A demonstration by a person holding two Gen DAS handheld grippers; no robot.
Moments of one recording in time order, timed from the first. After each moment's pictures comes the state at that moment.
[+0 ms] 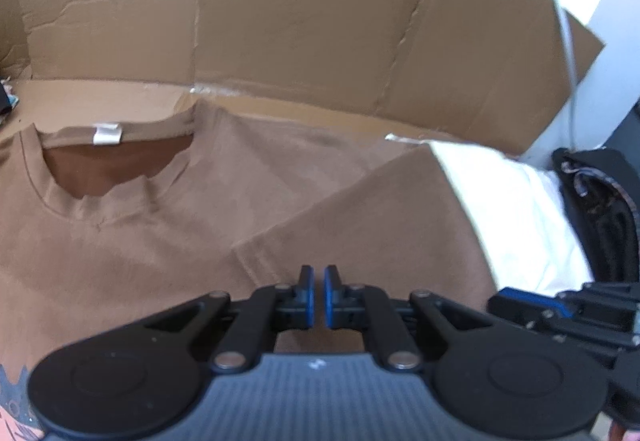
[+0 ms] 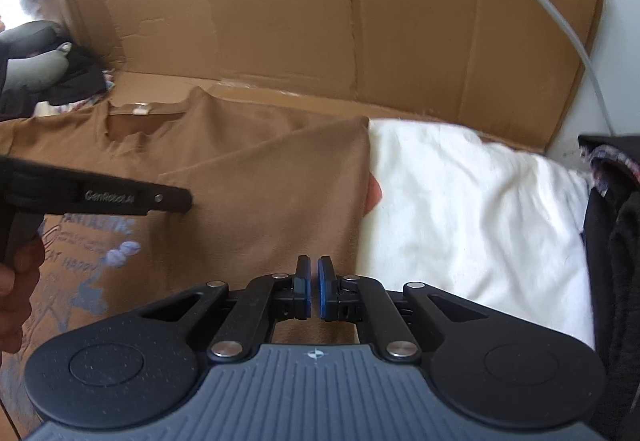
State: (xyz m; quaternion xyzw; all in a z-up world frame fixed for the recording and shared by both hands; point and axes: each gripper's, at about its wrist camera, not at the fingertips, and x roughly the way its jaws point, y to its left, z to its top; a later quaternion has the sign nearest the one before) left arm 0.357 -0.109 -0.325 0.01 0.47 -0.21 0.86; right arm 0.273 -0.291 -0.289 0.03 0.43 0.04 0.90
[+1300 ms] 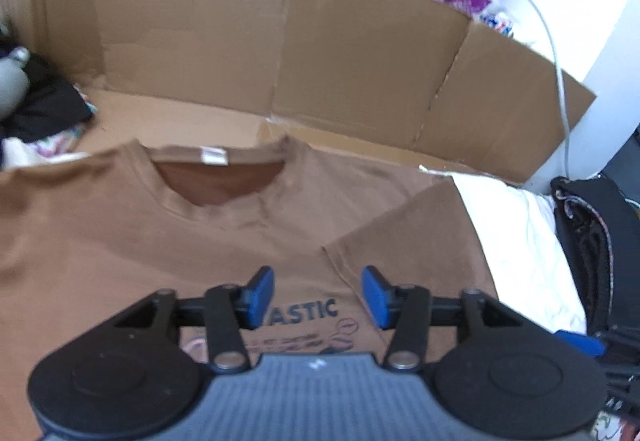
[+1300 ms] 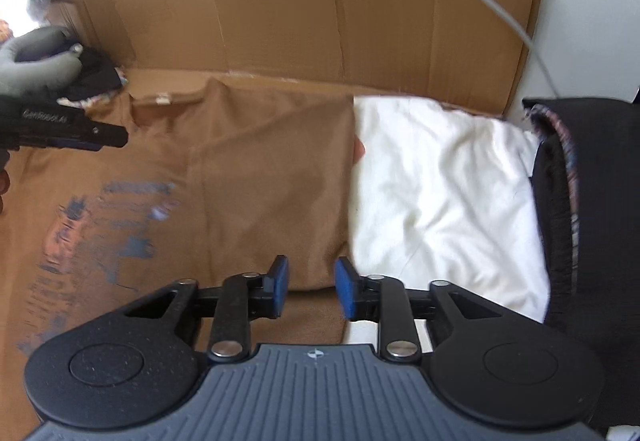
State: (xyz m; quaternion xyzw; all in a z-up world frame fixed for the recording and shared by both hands) left arm 0.320 -0.024 -0.229 0.00 0.46 -0.18 0.87; right arm 0.196 -0.294 -0.228 0.05 0.45 0.03 0.89
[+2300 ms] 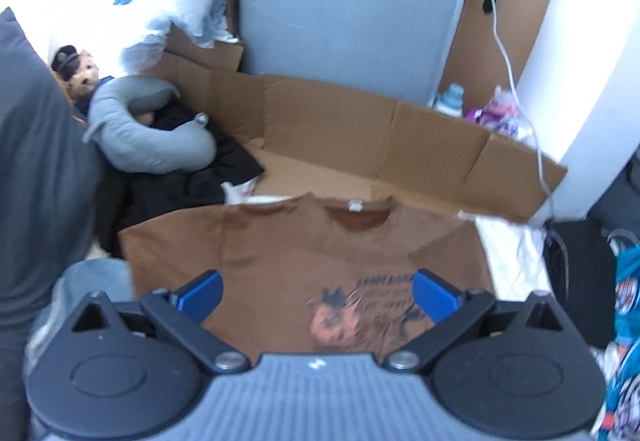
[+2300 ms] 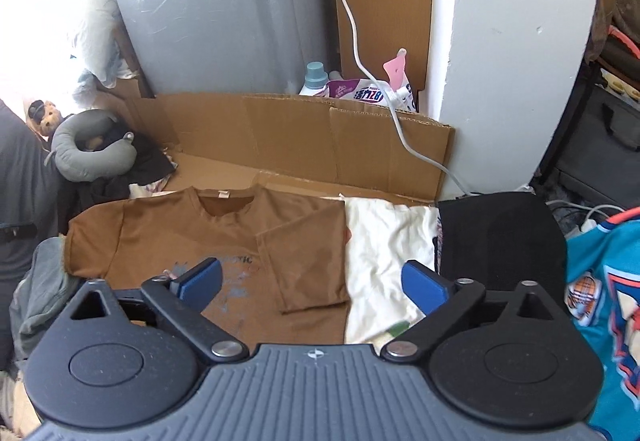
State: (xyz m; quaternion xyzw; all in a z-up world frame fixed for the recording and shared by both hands) left arm 0.202 0.149 0.014 0.02 0.45 -0.10 0.89; right arm 0.094 -0.291 0.073 0.07 0.43 0.00 0.90
